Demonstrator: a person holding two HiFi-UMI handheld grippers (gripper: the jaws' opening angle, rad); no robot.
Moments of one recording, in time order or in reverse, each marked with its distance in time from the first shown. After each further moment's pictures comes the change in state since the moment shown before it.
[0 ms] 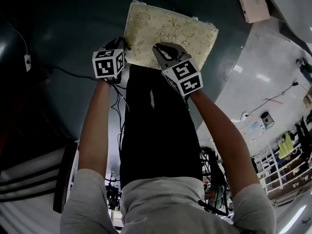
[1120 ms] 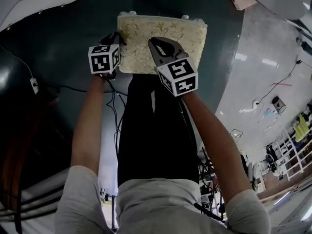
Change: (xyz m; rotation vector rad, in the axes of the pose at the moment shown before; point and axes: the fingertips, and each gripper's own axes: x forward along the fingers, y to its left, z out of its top) left arm 0.021 -0.017 0.073 0.222 0.003 -0.071; right arm -0.029 -0.034 0.054 0.192 -0.177 -0.215
